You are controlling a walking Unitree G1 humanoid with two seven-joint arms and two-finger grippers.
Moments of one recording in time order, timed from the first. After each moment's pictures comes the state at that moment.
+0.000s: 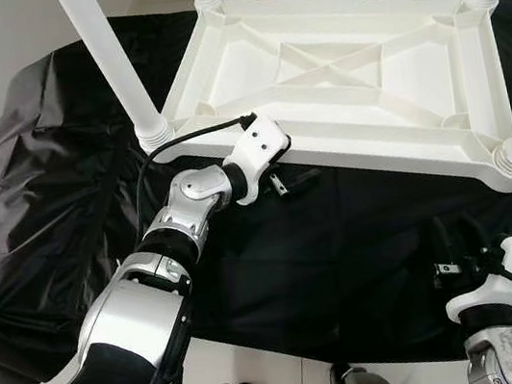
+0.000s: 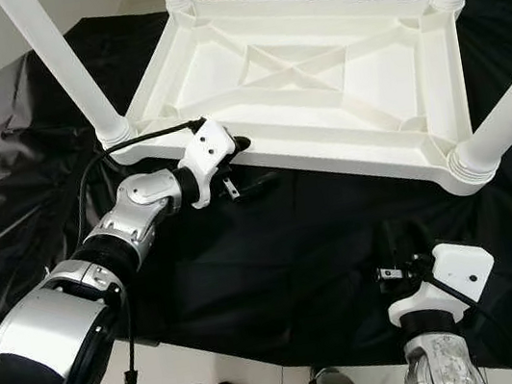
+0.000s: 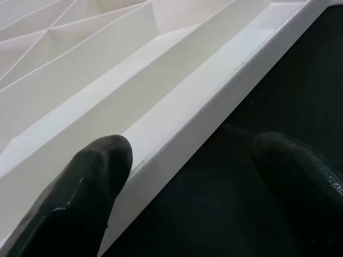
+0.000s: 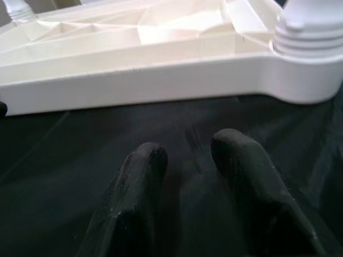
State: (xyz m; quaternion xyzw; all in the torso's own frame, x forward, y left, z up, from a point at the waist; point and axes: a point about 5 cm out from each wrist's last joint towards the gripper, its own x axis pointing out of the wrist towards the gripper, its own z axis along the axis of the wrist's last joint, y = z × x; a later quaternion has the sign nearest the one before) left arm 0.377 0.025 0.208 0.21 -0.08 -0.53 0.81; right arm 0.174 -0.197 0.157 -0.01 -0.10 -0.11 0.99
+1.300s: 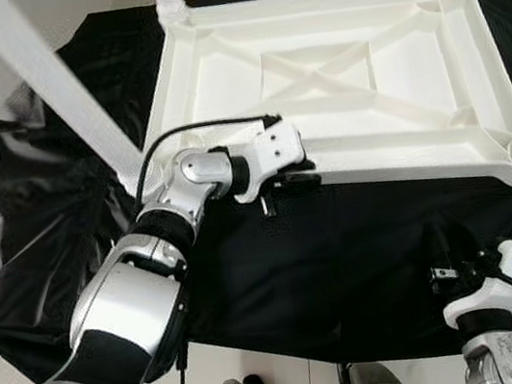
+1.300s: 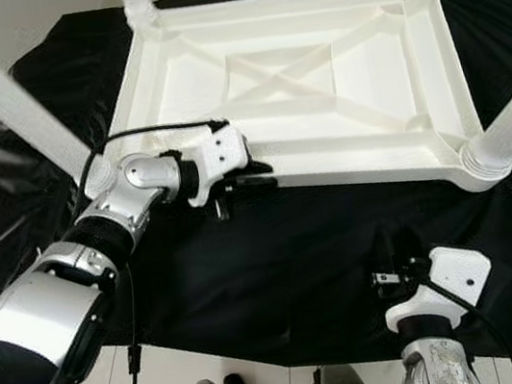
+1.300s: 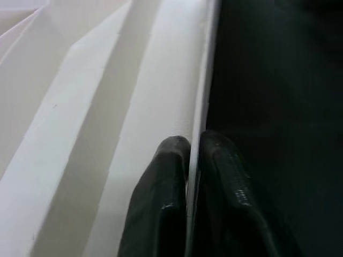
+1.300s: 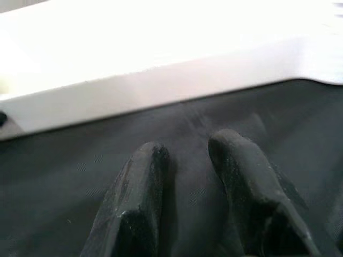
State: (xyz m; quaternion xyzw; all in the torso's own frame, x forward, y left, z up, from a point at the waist) left arm 0.362 0.026 0.201 0.32 -0.03 -0.67 0.67; right arm 0.180 -0.189 0.157 0.00 -0.09 -0.09 0.99
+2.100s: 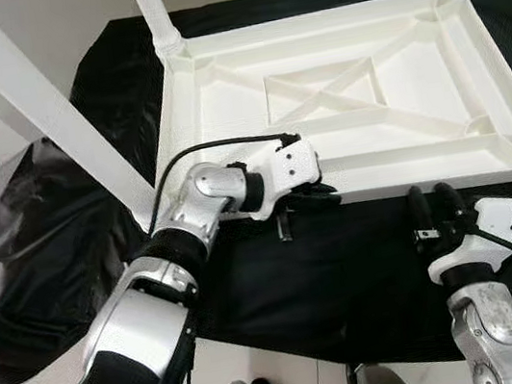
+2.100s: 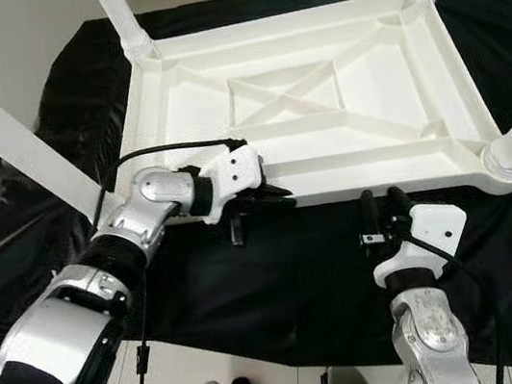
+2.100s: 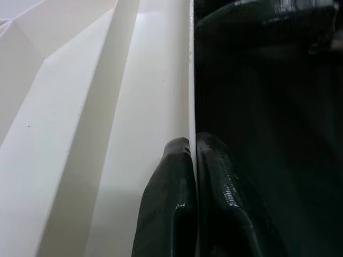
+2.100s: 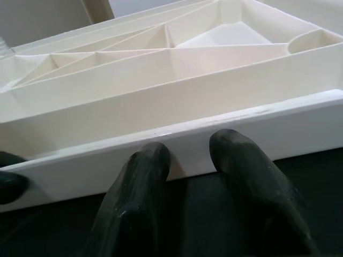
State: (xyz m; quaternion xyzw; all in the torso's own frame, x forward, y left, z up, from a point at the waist) left arm 0.345 -0.008 0.204 0.26 -0.05 -0.70 0.67; right arm 0.220 -0.192 0.170 -0.02 -0.13 -0.05 0.99
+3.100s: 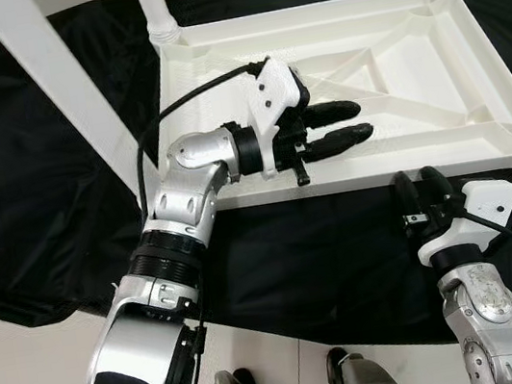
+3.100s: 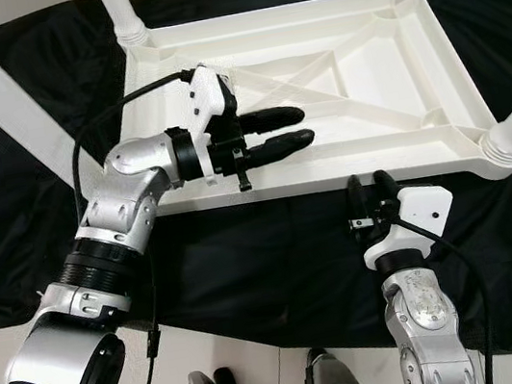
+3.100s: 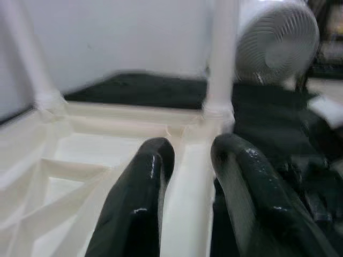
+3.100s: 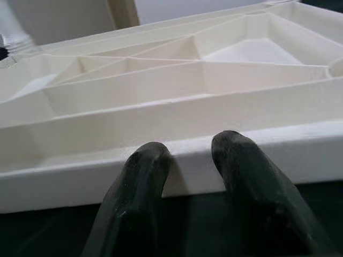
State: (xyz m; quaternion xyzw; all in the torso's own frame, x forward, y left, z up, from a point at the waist) left arm 0.325 0.025 0.276 0.10 -0.20 -0.65 0.72; right arm 0.245 -0.187 0.177 -0.01 -0.15 -0.02 0.99
